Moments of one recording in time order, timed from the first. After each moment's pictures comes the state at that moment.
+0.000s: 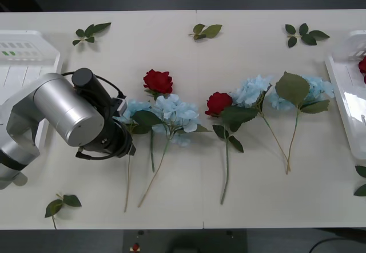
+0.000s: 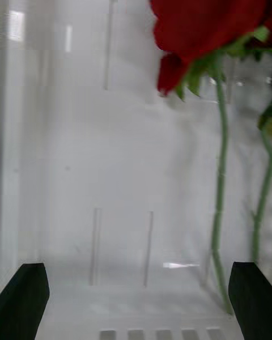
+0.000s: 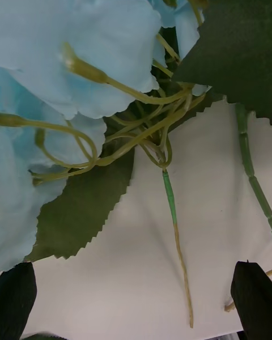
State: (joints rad) right arm -0.37 -1.16 0.19 -1.16 -1.23 0.94 1.93; left arm -0.48 0.68 -0.57 -1.83 0.68 1.54 -1.07
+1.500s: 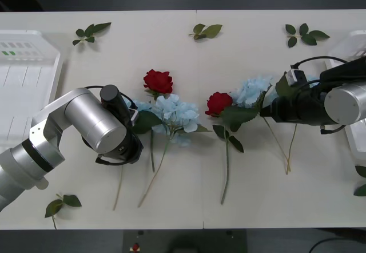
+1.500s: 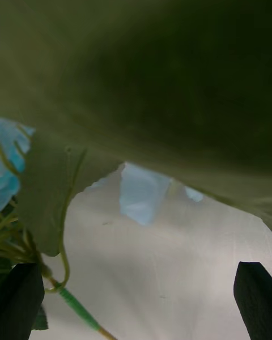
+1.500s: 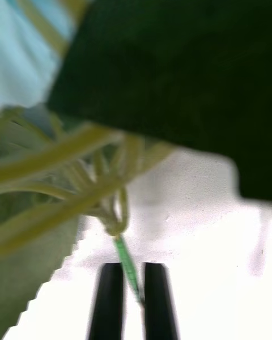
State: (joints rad) right arm -0.43 -0.80 0.38 -1.57 -0.90 1.06 1.22; left arm -0.54 0.60 -0.70 -1.62 0.62 1.42 -1.07
